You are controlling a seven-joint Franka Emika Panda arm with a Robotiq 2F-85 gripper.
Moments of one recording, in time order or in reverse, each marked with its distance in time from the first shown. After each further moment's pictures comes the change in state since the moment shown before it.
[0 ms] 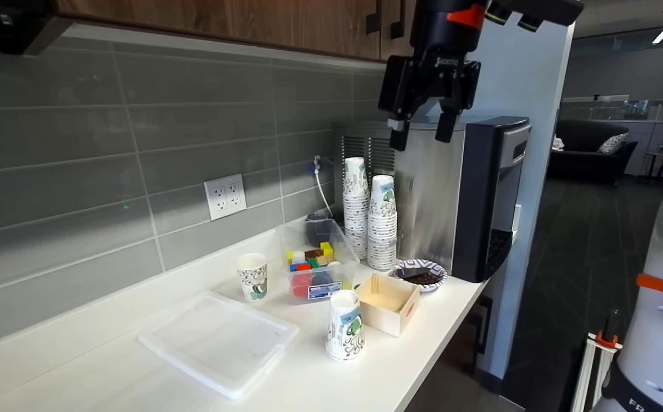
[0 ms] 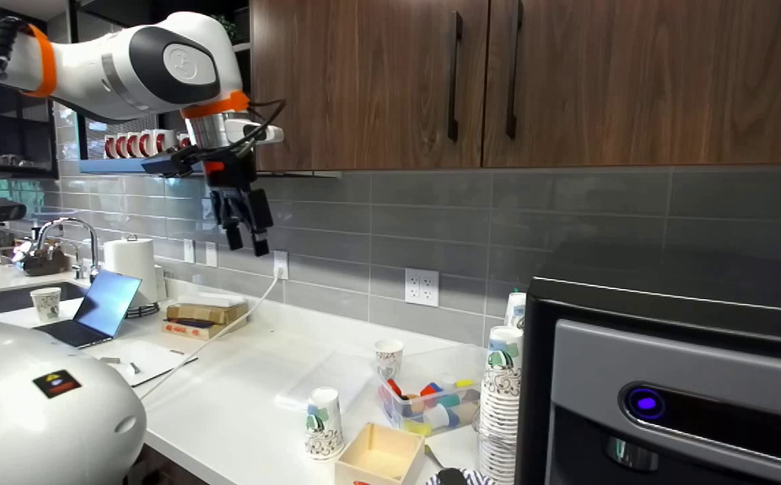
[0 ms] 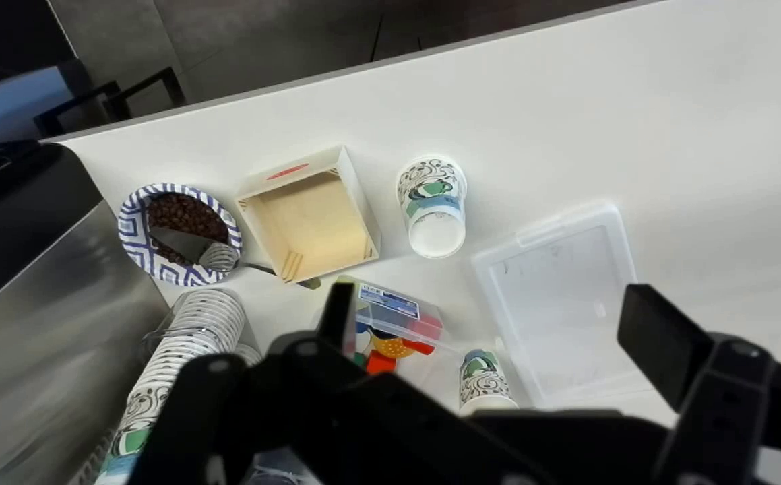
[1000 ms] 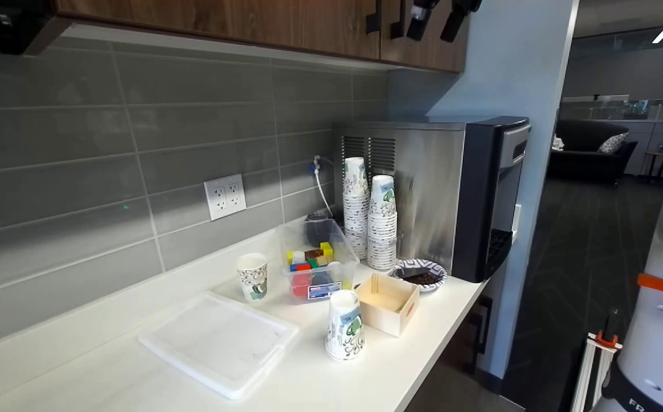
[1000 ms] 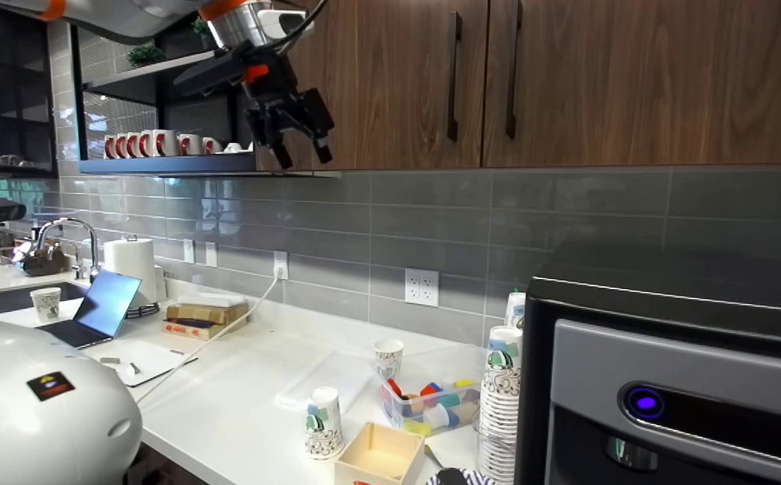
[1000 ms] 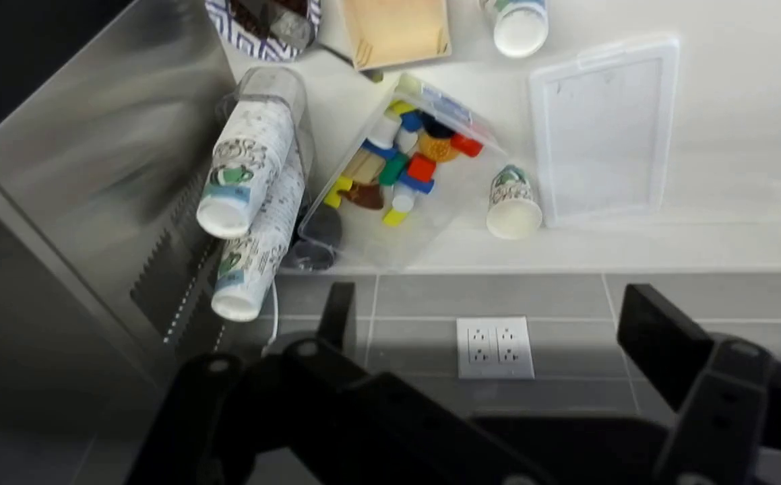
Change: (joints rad) arm -0.033 -0.001 -0.182 0.233 -0.184 0.048 -0.285
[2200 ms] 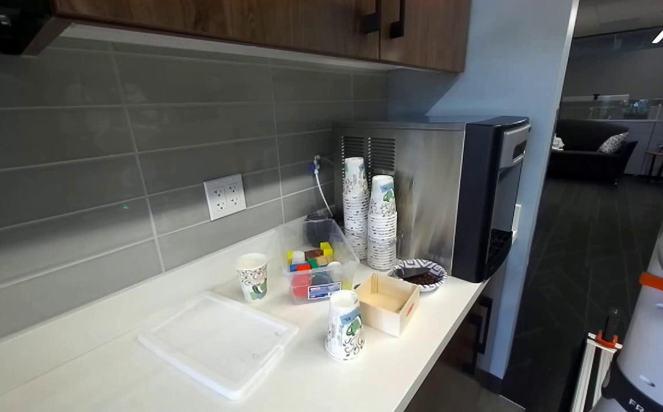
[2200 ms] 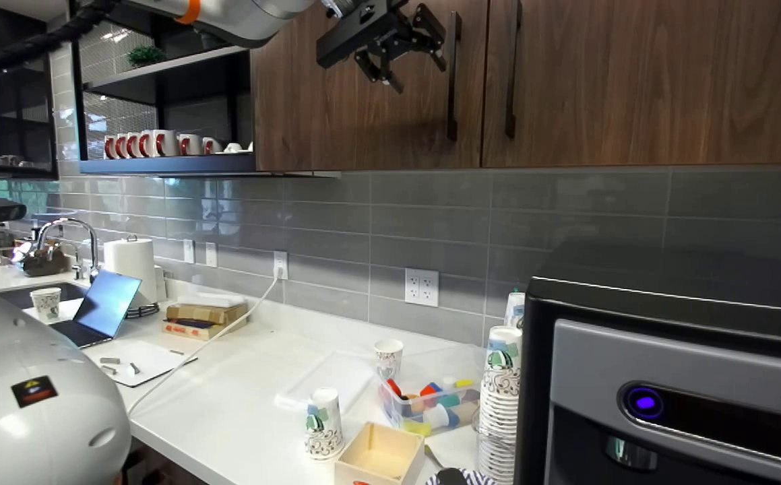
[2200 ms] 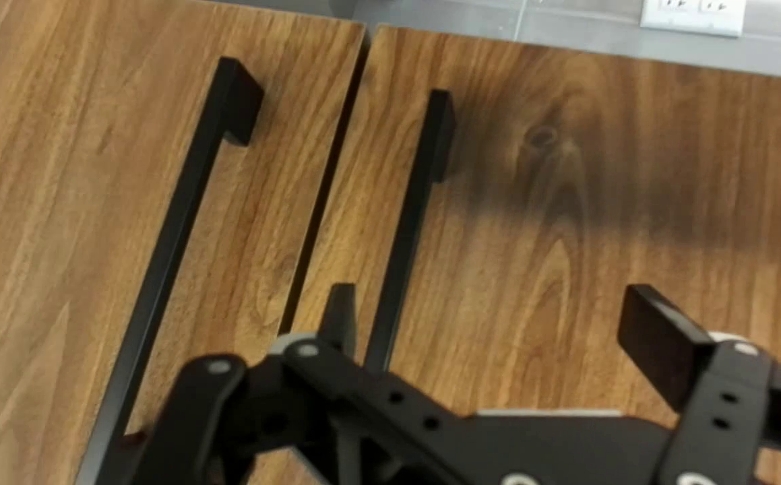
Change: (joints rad) arm -0.092 0.294 -0.138 0.203 -0.114 0.673 -0.217
